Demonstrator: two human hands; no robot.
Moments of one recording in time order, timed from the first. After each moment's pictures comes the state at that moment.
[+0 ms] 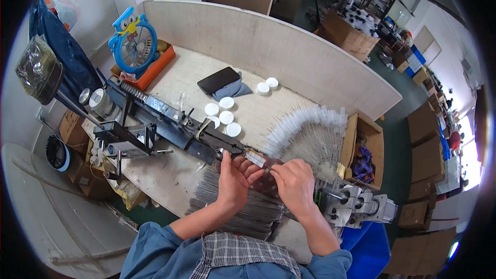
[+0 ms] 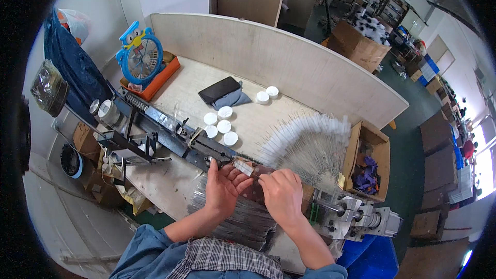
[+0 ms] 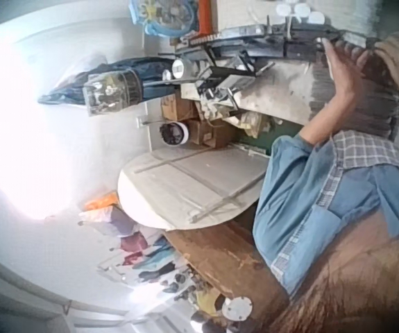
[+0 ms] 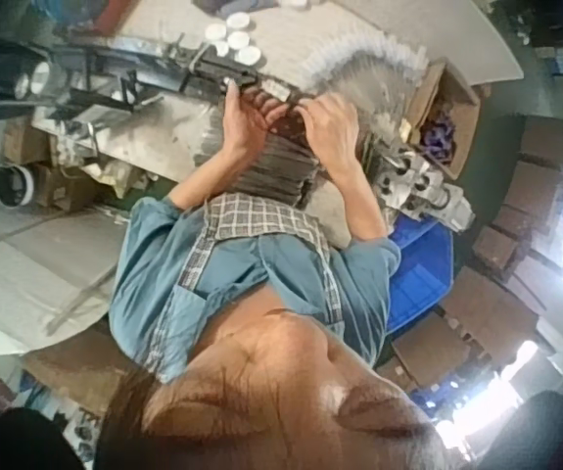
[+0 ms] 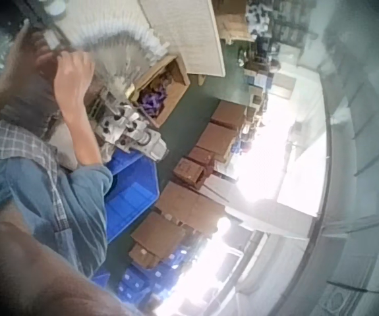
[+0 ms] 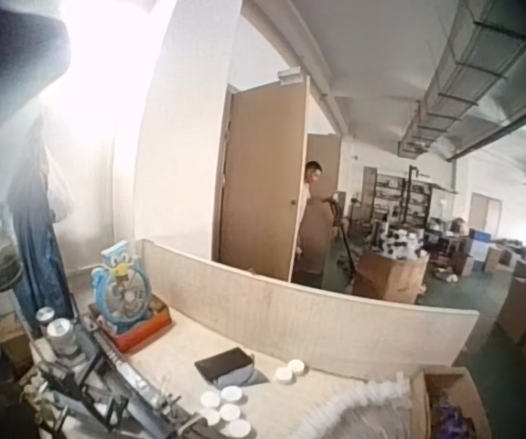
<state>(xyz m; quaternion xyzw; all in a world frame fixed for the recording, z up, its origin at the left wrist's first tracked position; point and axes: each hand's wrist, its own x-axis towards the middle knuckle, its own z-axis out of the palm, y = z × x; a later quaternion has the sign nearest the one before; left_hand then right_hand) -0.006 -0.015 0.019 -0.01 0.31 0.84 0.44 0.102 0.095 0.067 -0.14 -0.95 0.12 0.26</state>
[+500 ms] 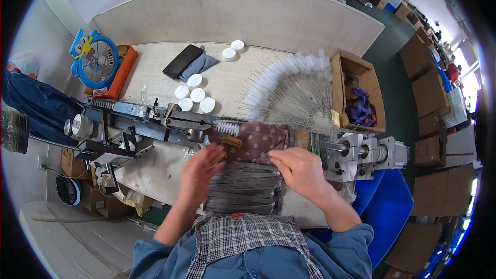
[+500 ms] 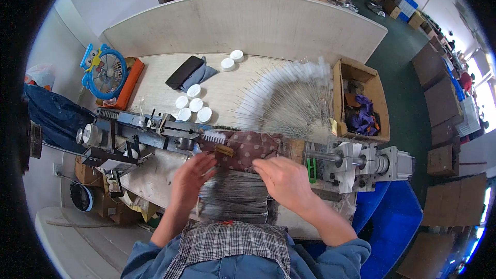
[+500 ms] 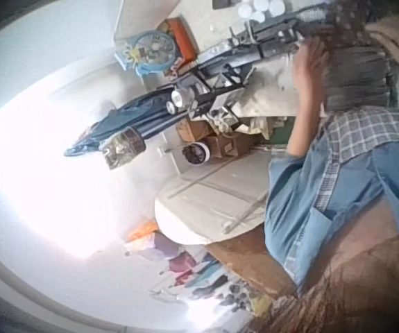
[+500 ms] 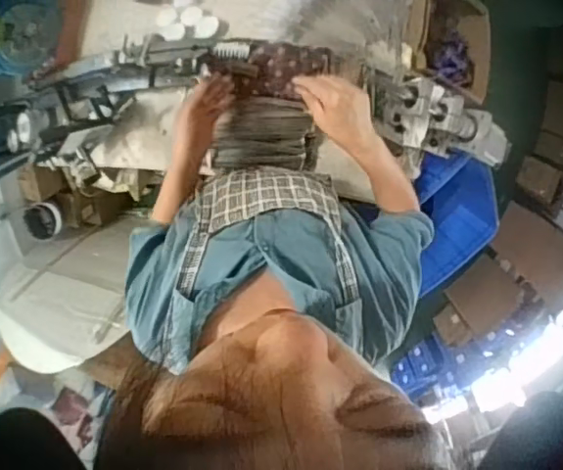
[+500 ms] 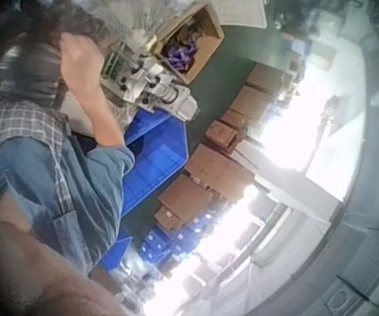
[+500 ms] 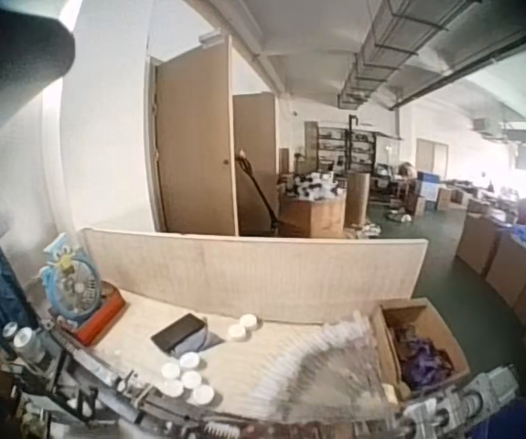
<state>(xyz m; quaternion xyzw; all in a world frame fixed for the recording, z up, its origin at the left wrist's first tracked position) -0.027 -0.061 0.002 0.06 0.51 0.70 0.49 0.166 0.104 0.050 -0.19 -0.92 0.25 0.24</state>
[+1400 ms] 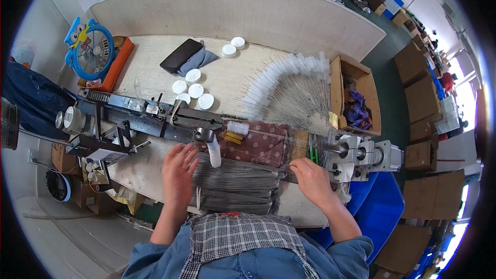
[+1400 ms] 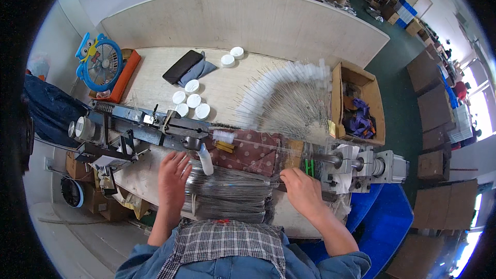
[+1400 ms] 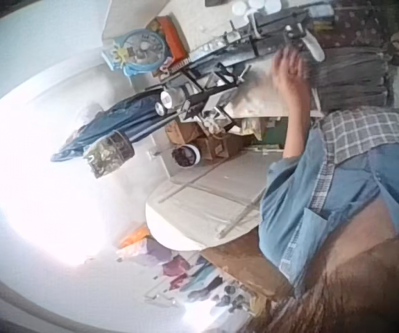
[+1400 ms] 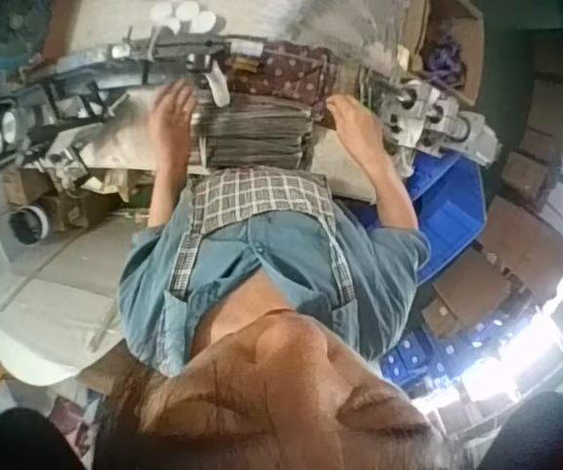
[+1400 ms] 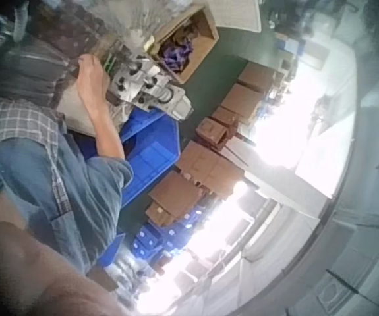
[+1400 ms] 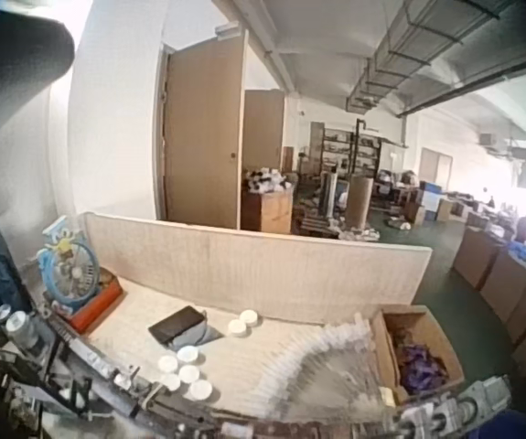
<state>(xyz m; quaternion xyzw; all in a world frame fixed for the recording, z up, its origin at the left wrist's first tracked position) -0.044 -0.087 -0.015 -0.02 0.47 0.81 0.36 0.211 0.097 0.031 -0.33 -0.91 0.22 0.07</state>
